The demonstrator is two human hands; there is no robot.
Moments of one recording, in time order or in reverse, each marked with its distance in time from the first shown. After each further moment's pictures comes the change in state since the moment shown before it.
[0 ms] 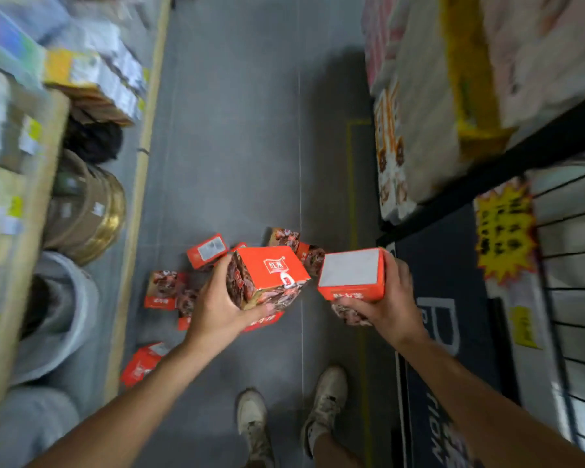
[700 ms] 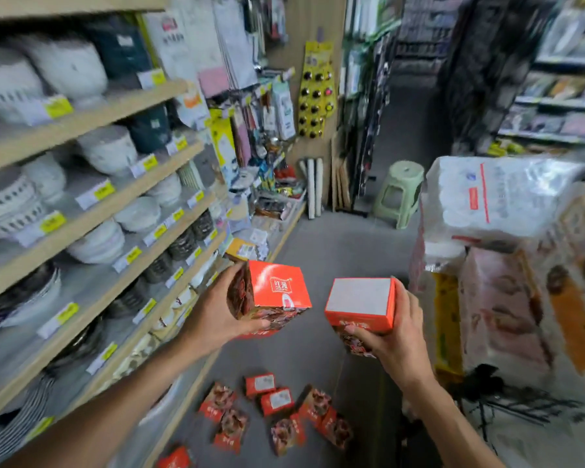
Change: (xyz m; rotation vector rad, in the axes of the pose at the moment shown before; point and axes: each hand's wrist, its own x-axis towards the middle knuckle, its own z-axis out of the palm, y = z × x) left_hand -0.157 0.333 -0.302 0.001 0.381 0.346; right_hand -0.079 -0.391 -0.240 0.099 0.148 -0.685
